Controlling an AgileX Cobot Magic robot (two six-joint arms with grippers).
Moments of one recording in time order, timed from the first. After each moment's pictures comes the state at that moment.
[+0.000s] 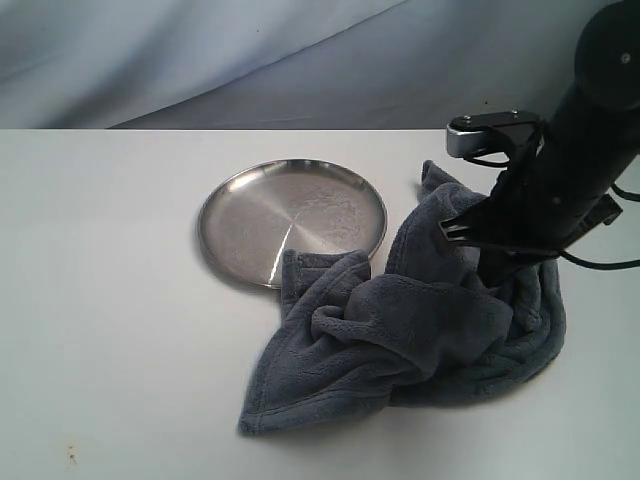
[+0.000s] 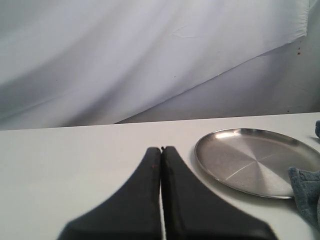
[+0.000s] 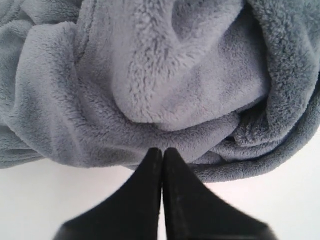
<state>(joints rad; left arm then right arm) -0.13 0.00 0.00 -0.12 0.13 0.11 0.48 1.66 -1.18 0.11 1.03 -0.03</state>
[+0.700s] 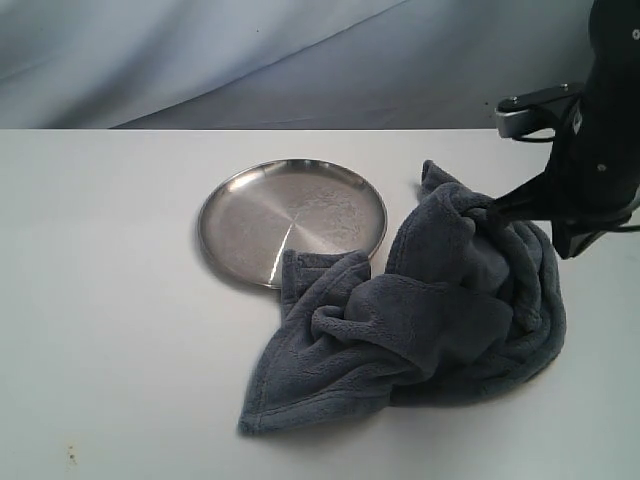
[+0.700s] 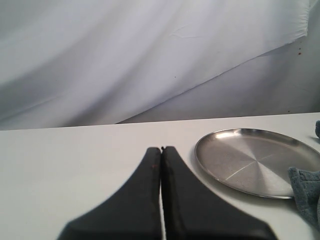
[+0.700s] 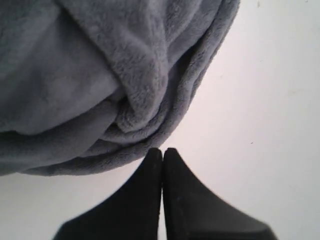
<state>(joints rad) -0.13 0.00 0.00 -0.12 0.13 0.11 0.42 1.70 -1.31 -0.16 1.18 0.13</state>
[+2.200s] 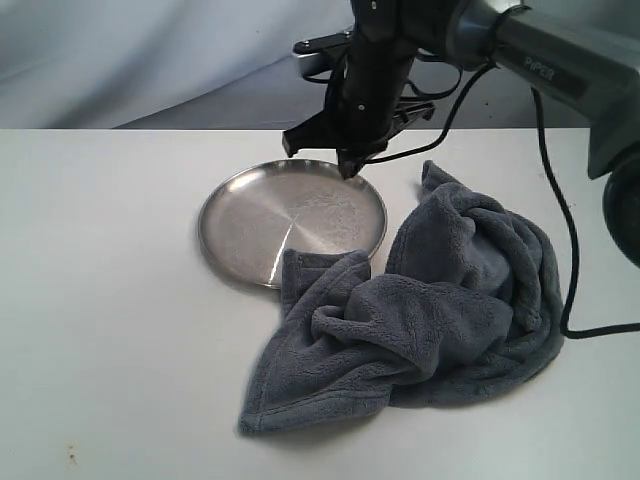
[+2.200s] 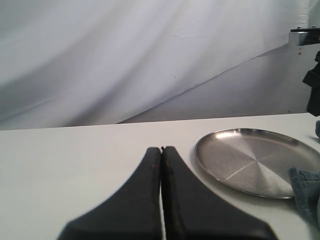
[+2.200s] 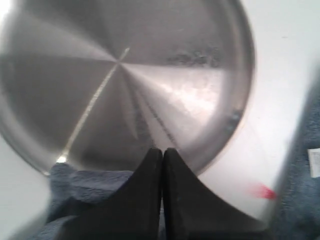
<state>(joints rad) -0.13 0.00 0.00 -0.12 0.13 0.11 0.66 2.30 -2.17 -0.01 1.22 0.10</state>
